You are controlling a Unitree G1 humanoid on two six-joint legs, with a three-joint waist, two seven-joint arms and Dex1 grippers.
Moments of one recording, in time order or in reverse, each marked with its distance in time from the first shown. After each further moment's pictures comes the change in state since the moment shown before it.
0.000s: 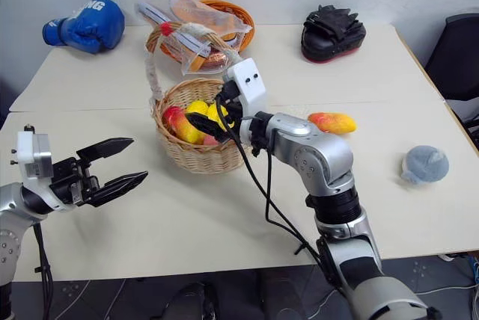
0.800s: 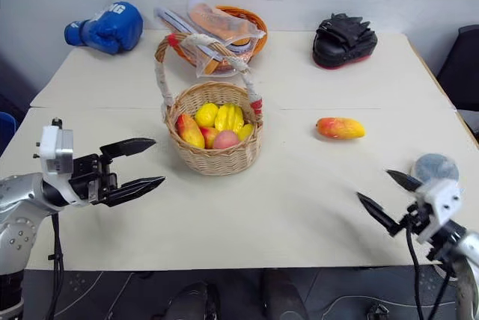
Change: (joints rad) left arm -0.102 0.022 -0.139 0.011 -0.008 0.003 -0.045; right arm 1.046 -0.371 -0.688 0.100 -0.205 -0.949 0.488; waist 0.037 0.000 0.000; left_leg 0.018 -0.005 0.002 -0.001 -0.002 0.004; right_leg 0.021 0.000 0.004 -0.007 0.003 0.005
